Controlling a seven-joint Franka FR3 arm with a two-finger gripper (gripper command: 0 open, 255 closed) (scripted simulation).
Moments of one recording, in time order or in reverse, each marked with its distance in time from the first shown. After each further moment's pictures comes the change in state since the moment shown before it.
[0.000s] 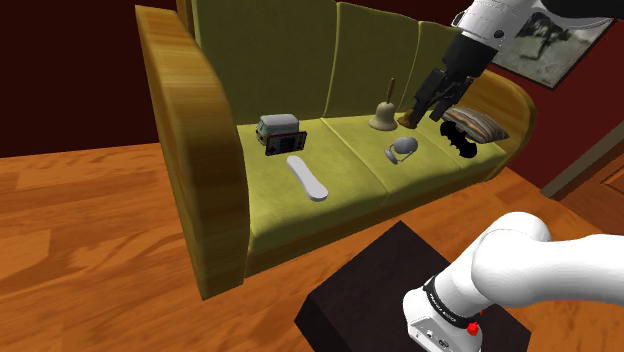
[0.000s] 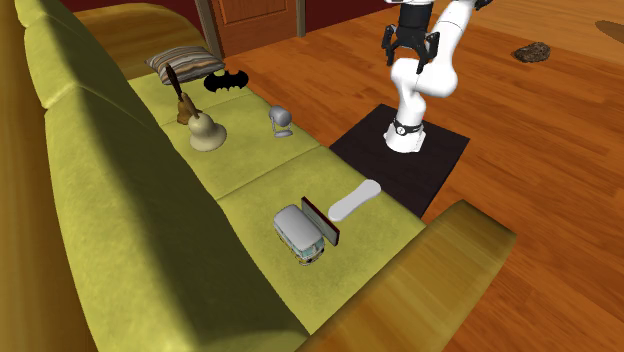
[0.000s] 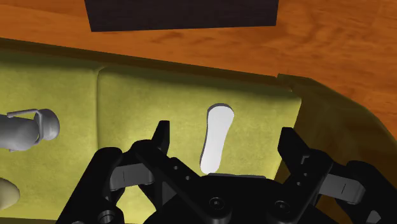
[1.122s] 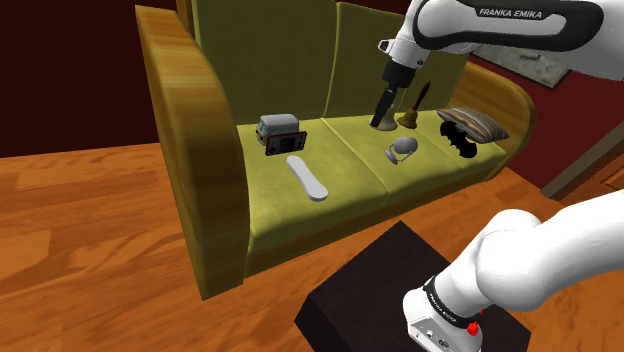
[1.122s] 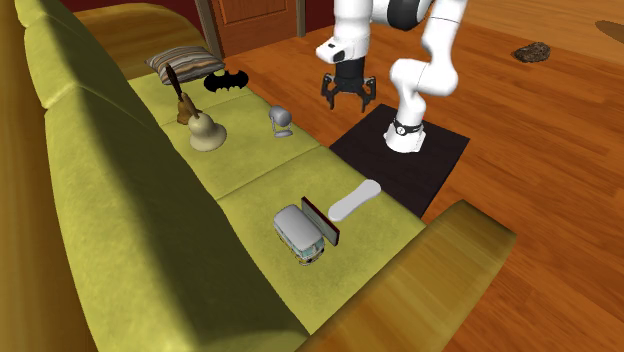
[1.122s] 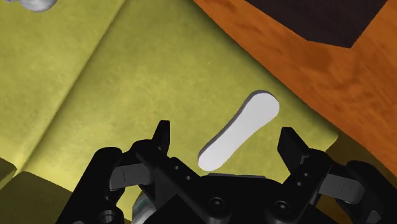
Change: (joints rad) arm 0.113 0.452 -0.249 0.097 -0.119 0.298 -0.643
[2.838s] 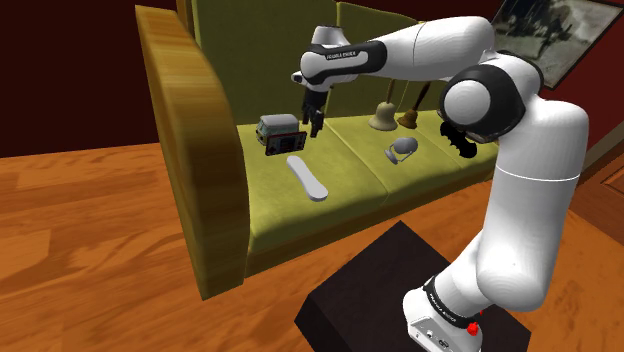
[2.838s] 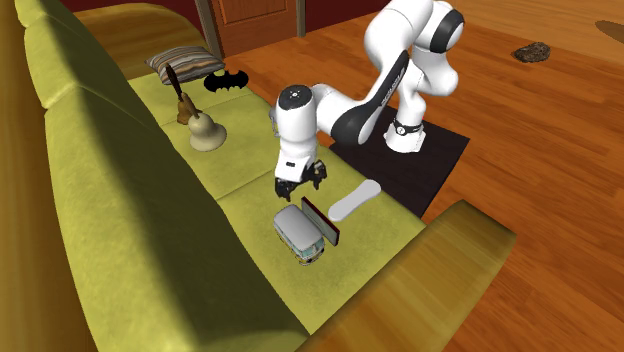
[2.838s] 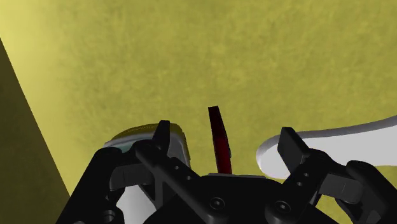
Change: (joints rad) arm 0.015 0.846 0.003 0.587 0.128 0.199 -0.760
